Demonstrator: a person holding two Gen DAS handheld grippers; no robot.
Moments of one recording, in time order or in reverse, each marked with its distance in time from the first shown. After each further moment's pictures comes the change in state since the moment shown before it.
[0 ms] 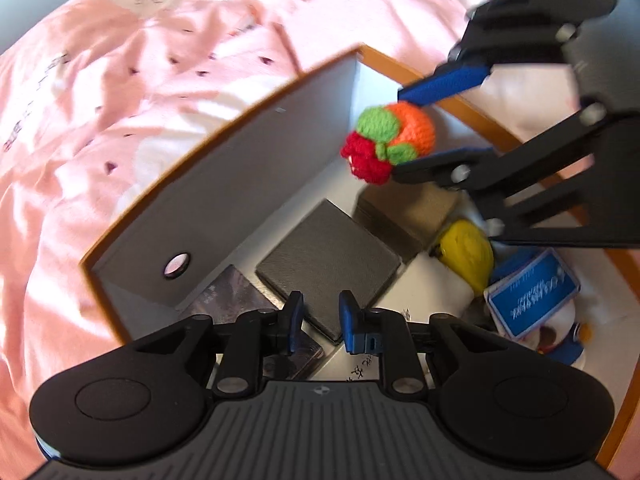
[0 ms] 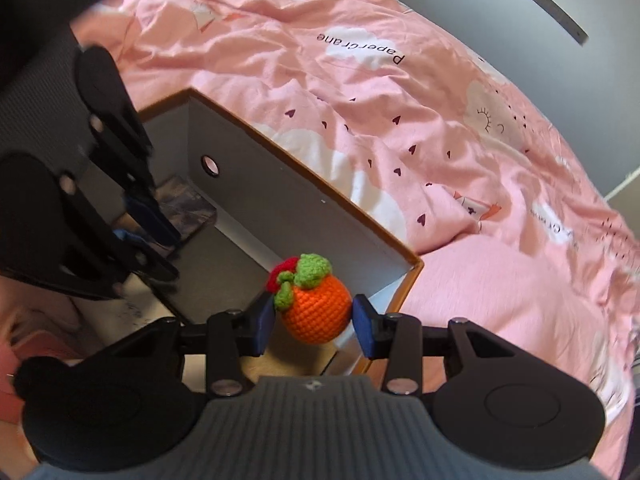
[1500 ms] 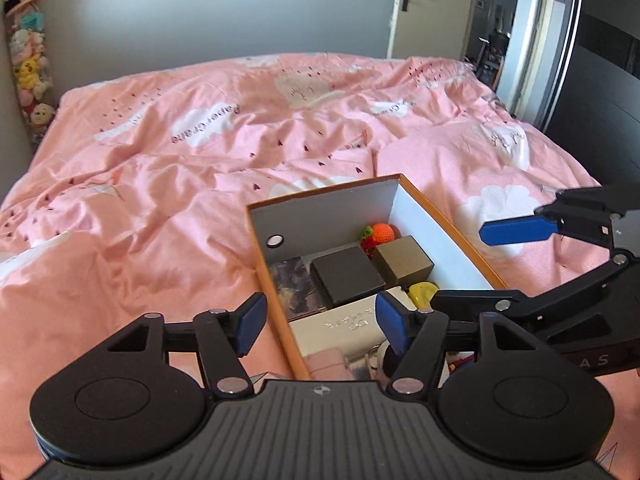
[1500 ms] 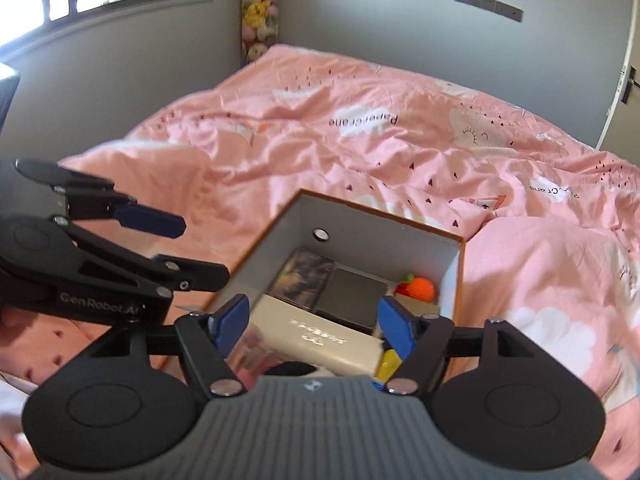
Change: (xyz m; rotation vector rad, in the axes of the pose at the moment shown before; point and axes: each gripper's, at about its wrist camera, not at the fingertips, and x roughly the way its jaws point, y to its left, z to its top) left arm -0.162 -0.053 -0.103 -0.353 -0.380 0.231; right arm -0.167 0.073 -0.041 0.382 -0.259 0.120
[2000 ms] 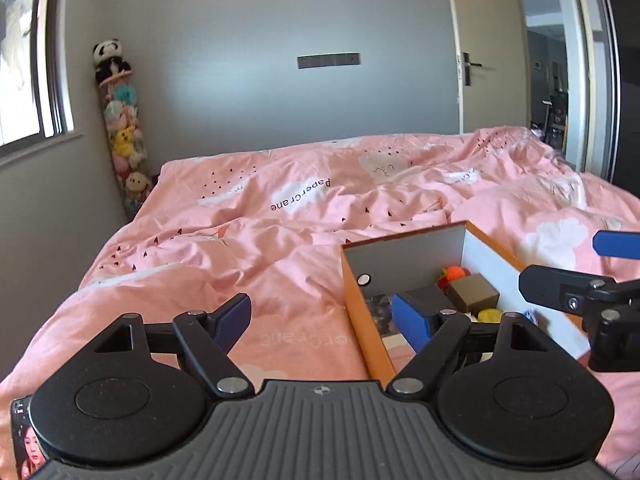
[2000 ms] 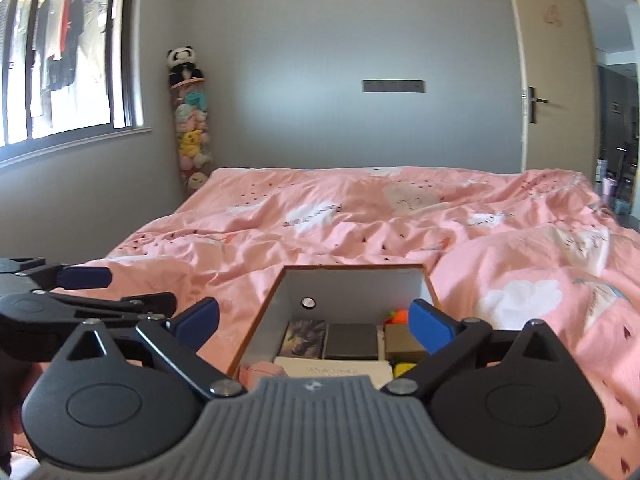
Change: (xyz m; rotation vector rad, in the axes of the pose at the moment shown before) left arm -0.058 -0.010 -0.063 0.015 -0.275 0.283; right arm -0.057 0.053 -0.076 0.228 -0.371 -0.185
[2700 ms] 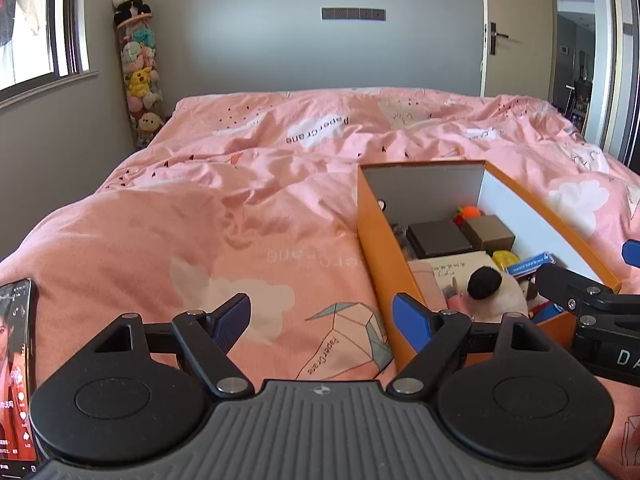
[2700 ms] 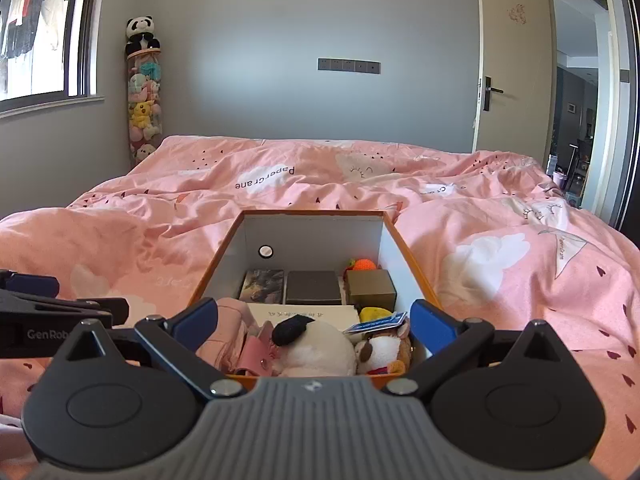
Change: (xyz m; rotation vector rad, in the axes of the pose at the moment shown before) left arm 0.013 0.009 -0.051 -0.096 0.147 0.019; right arm 0.016 0.020 -0.051 -0.038 0.057 -0.162
